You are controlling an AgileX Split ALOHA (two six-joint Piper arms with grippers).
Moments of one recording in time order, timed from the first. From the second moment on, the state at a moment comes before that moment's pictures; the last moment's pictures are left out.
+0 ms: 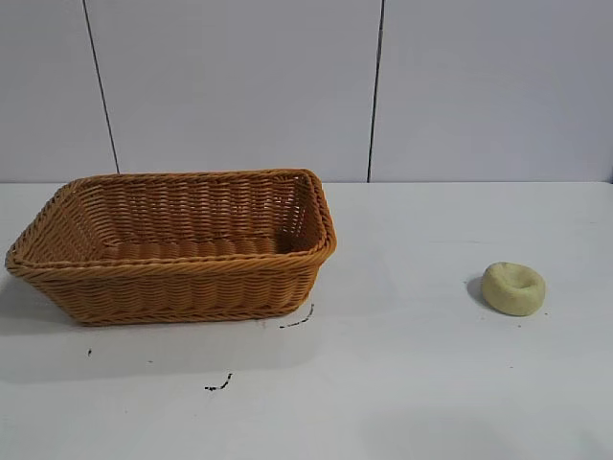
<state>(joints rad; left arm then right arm) -0.06 0.00 -0.50 0.04 1.06 0.03 0.04 -0.01 -0.49 0.02 1.02 0.04</state>
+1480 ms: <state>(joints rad) -0.06 0.00 -0.50 0.04 1.06 0.03 0.04 1.54 -1.25 0.02 1.08 0.01</state>
